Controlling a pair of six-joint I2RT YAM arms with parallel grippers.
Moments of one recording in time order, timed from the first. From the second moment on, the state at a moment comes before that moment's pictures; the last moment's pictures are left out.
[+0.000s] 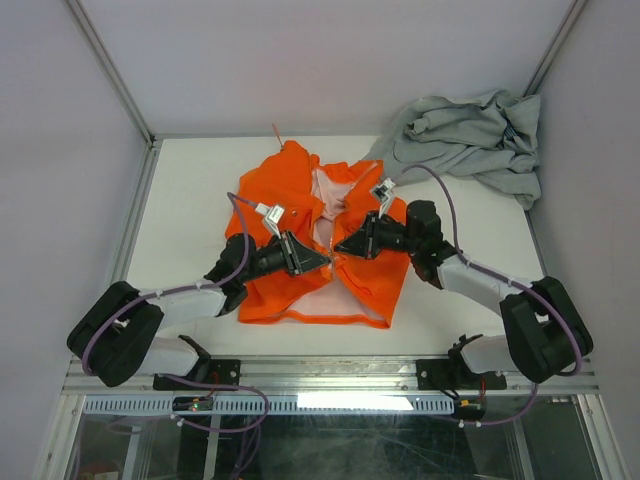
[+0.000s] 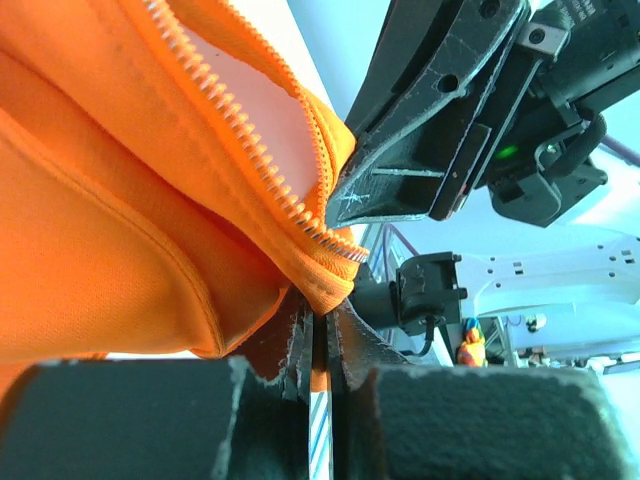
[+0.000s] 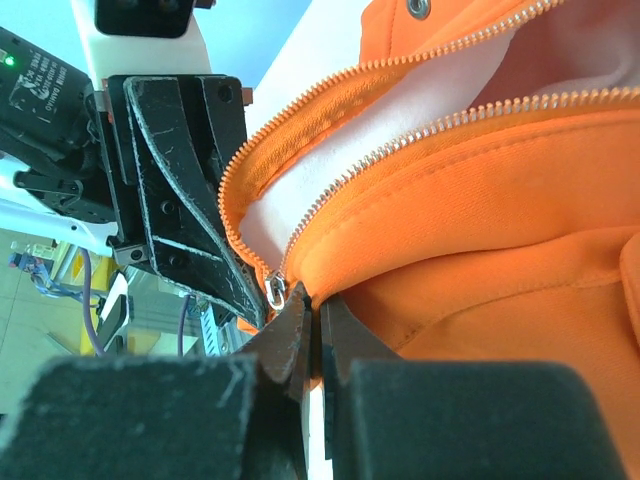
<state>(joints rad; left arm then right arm) -0.66 1.32 0.37 0.90 0.47 -1.02 0.49 1.34 0.59 0.51 -0.76 0.64</state>
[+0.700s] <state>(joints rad) -0.54 1.47 0.50 0.78 0.81 -1.08 0.65 1.04 0.70 0.13 -0.40 0.22</state>
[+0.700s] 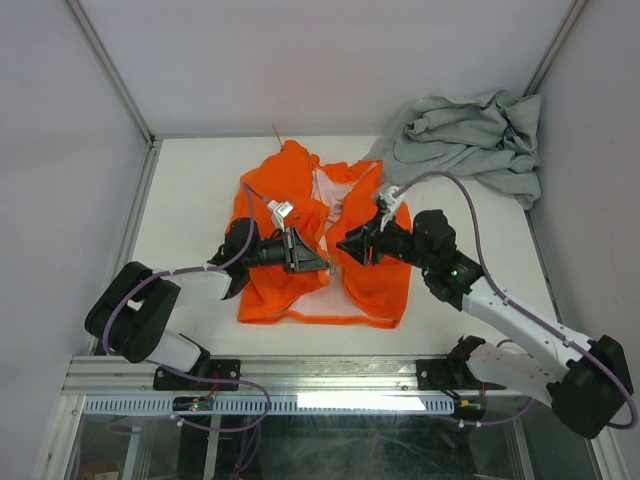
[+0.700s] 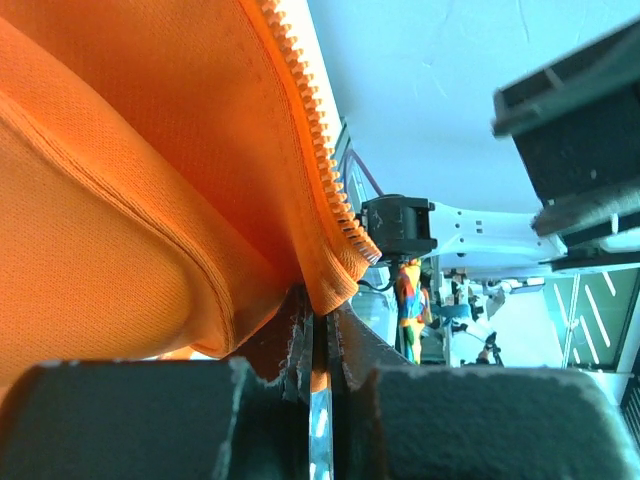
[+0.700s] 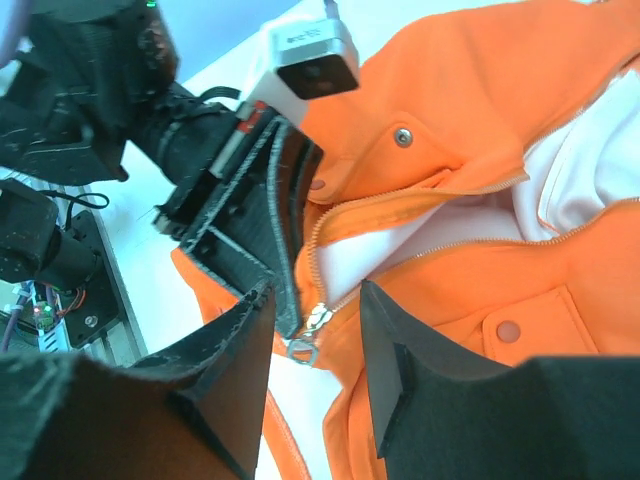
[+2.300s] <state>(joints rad) -0.53 1.47 0.49 0.82 0.84 -1.13 1.22 1.14 0.45 0.39 0.48 -0.17</state>
